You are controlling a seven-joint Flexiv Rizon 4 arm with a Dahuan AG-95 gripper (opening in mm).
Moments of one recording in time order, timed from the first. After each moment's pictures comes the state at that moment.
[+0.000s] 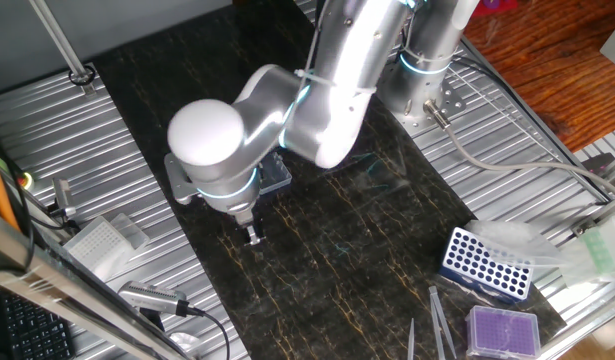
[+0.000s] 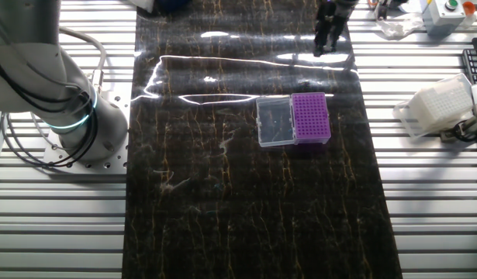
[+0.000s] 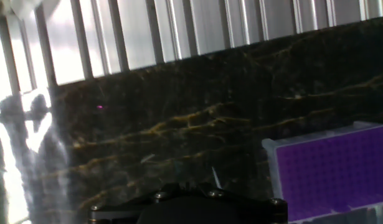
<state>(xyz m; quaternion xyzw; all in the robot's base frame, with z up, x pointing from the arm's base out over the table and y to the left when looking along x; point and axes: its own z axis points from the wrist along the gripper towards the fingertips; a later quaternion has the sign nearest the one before) 0.549 0.183 0.071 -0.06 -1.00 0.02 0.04</state>
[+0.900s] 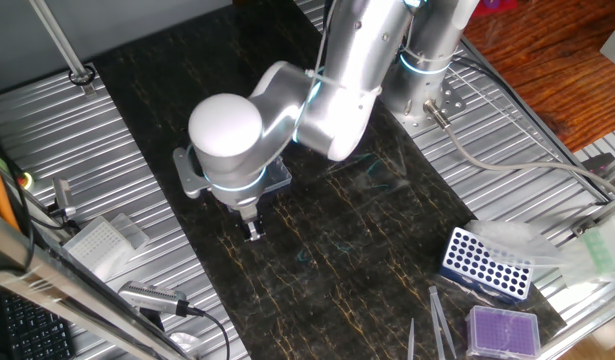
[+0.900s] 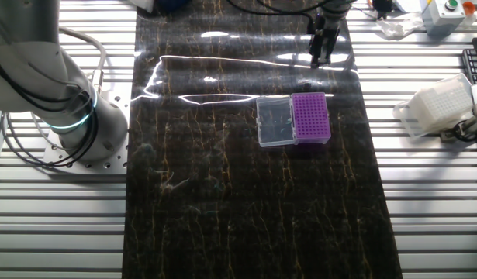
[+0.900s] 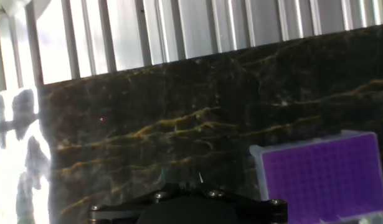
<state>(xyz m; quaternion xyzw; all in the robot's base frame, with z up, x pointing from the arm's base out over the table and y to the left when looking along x) 0.550 0.168 0.048 -0.05 -1.00 0.02 0.00</state>
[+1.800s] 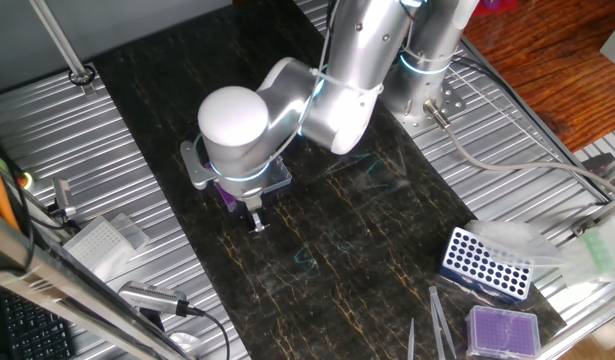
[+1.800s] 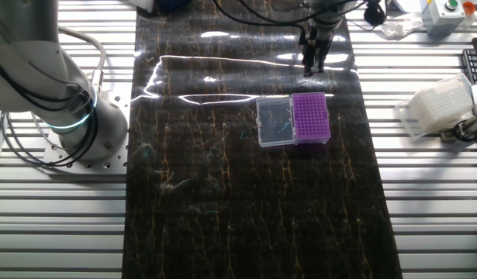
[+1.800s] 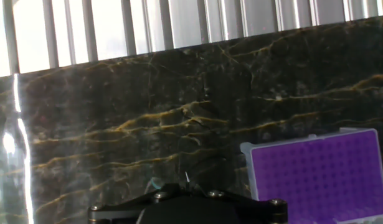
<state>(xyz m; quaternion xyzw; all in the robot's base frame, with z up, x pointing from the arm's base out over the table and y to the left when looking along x) 0.537 0.151 0.033 -0.05 -1.00 0.02 0.00</state>
